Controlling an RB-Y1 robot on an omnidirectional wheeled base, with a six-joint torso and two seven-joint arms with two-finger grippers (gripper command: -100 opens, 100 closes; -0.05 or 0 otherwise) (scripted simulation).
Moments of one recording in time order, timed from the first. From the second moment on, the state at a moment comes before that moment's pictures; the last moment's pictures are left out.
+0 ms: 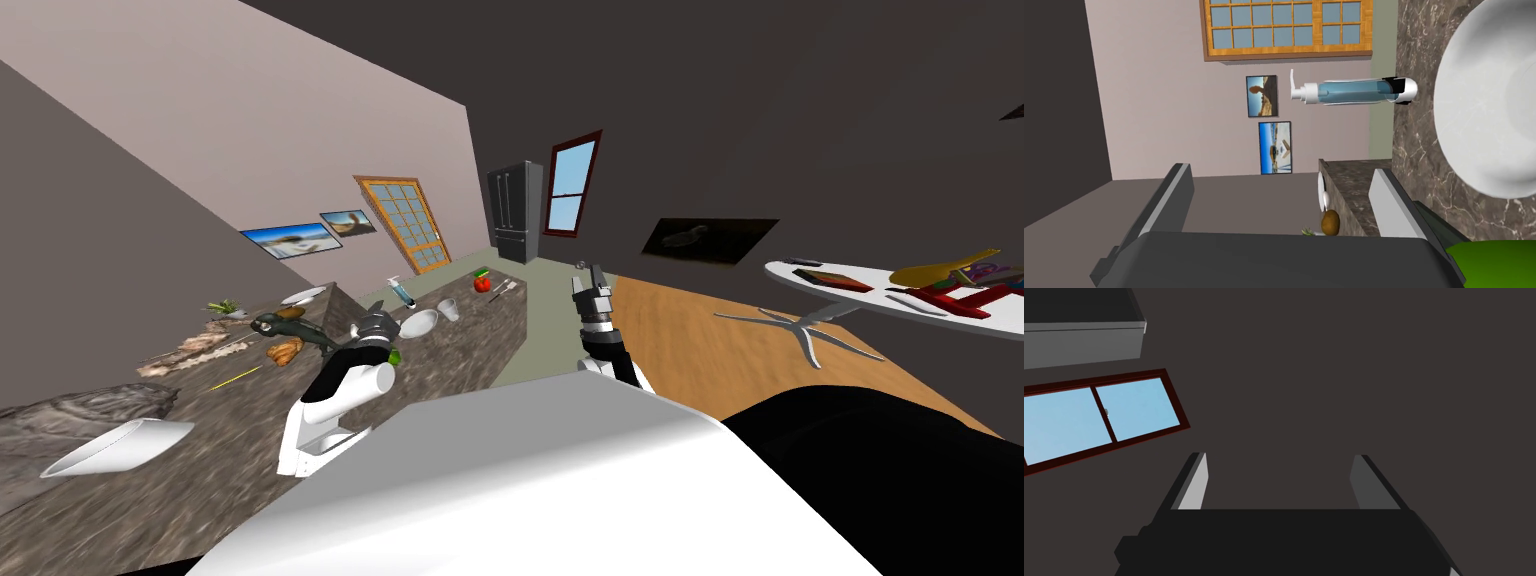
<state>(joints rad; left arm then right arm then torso) 0.24 0.15 0.38 -2.26 0.16 0.55 0.03 0.54 -0.03 0.07 -2.30 0.01 -0.47 -0.03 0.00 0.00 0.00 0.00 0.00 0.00</state>
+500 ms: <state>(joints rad) 0.20 0.15 0.39 -2.23 0.16 0.68 0.05 0.54 -0.03 0.07 -2.30 0.01 -0.47 -0.03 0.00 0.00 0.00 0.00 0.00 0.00</state>
